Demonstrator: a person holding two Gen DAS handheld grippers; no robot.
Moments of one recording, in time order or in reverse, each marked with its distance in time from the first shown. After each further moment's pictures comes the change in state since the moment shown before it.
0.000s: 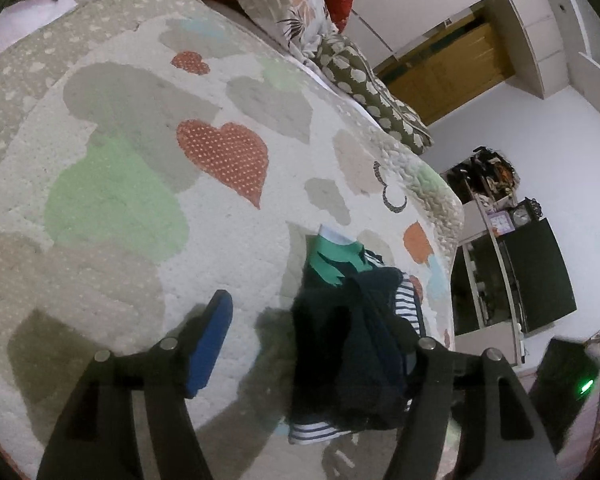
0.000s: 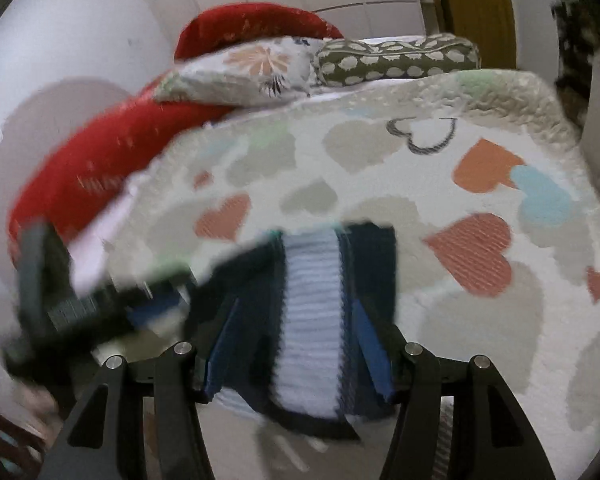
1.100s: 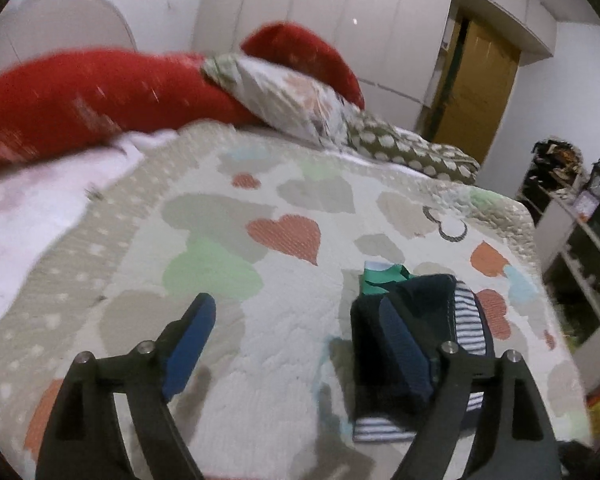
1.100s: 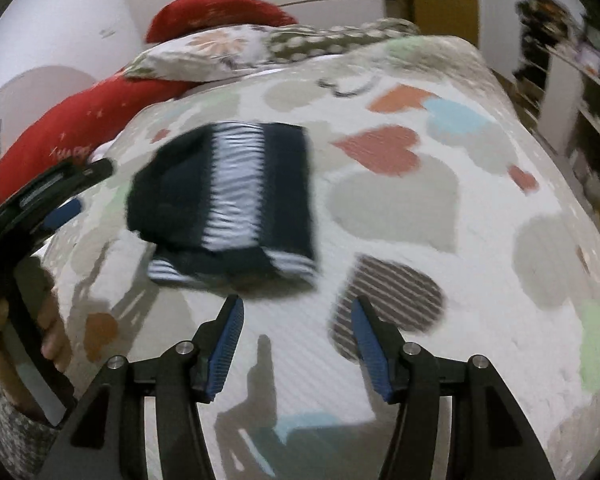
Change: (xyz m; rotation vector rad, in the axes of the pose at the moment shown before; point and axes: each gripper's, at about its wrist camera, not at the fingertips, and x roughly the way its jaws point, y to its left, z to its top) left arm -0.047 -0.063 -0.072 0.313 -0.449 0.451; right arm -0.046 -0.047 -0.100 0.065 -0.010 -0.124
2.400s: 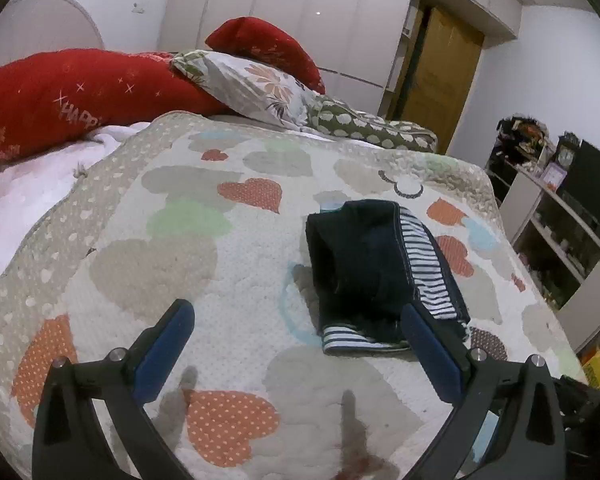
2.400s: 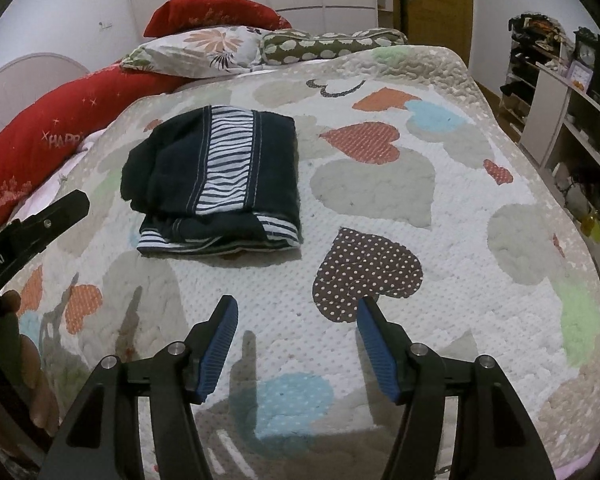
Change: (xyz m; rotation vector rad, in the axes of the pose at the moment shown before) left arm -0.029 -0.003 -0.045 0.065 0.065 -0.137; right arm -0.009 0.013 -0.023 -0.058 -0.024 -0.073
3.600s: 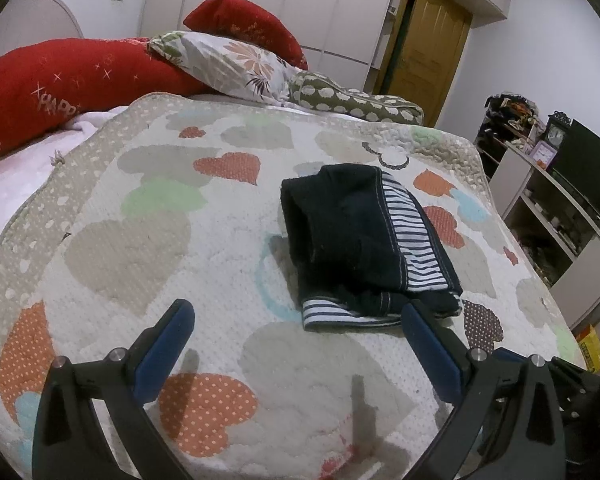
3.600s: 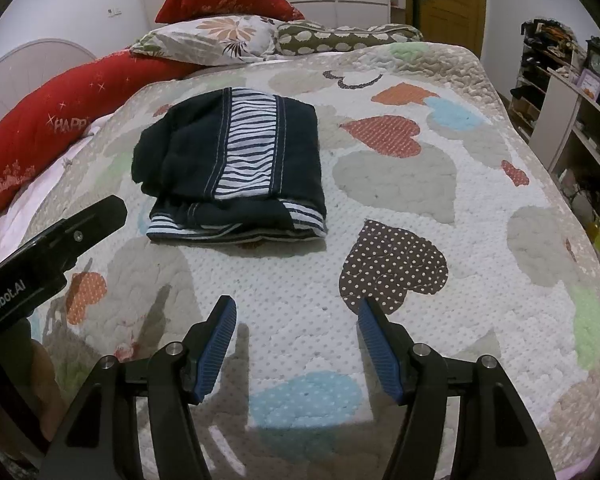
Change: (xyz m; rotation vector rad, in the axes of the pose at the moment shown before) left arm 0.012 -0.009 -0.008 0.026 0.080 -0.050; right arm 0.010 0.016 -0.002 -0.036 0.026 0.005
